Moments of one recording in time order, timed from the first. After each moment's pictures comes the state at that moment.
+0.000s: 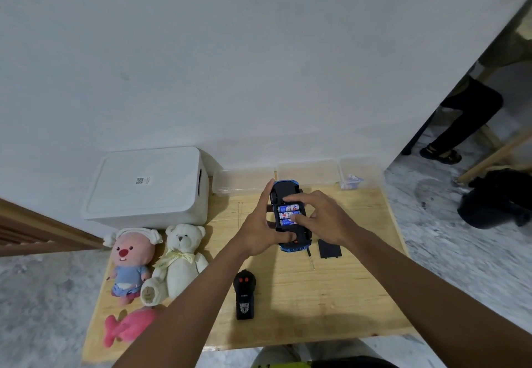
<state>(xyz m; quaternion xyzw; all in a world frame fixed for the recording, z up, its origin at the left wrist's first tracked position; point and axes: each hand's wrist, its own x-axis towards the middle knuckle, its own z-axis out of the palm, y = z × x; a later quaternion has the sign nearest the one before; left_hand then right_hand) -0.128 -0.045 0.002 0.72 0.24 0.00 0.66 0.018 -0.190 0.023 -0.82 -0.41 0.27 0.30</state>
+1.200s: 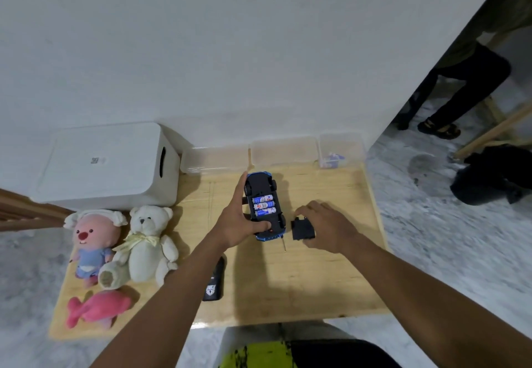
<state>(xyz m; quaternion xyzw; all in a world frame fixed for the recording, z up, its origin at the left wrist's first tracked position) -0.114 -0.073 -0.033 0.73 0.33 -0.03 0.60 0.062 -0.269 -0.074 -0.81 -0.51 0.27 0.05</state>
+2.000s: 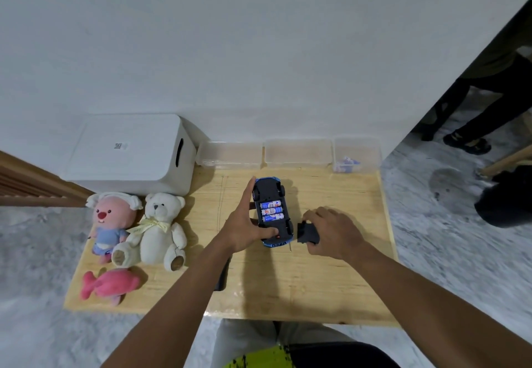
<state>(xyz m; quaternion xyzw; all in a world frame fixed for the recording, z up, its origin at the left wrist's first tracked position) -0.129 -0.092 -0.032 0.72 0.36 -0.02 0.60 0.058 -0.269 -0.082 -0.81 -0.55 0.19 0.01</state>
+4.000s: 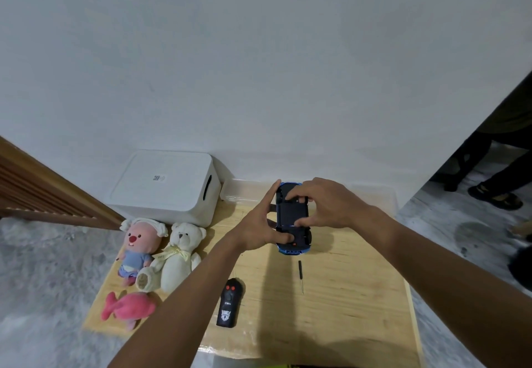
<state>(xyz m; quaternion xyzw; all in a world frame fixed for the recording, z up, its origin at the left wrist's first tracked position) -0.094 -0.056 0.048 0.73 0.30 0.00 0.61 0.104 -0.160 0.075 -0.70 -0.68 0.17 0.13</state>
